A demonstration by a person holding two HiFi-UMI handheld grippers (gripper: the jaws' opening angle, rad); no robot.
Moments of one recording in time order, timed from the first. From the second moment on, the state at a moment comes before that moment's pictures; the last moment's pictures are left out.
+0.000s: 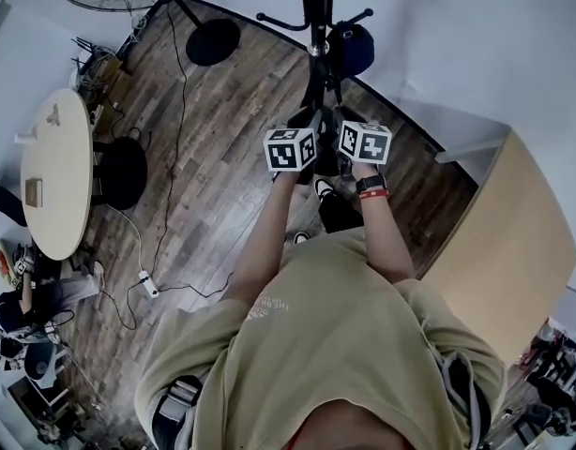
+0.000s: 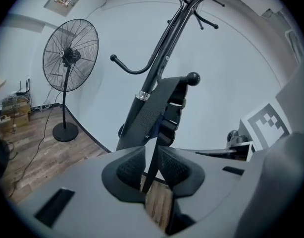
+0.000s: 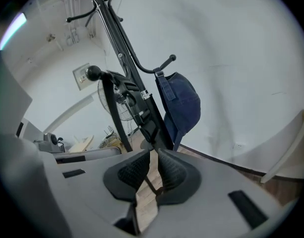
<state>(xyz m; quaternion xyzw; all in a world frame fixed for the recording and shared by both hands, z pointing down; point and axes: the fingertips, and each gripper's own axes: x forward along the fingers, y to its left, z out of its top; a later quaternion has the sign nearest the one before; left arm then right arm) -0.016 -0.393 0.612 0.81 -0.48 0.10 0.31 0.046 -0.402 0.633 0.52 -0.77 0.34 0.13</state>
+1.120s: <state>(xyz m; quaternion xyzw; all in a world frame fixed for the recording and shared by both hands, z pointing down) -0.055 -0.318 0.480 0.84 -0.51 0.00 0.21 0.040 -0.325 0.500 0.53 -0.81 0.23 0.07</state>
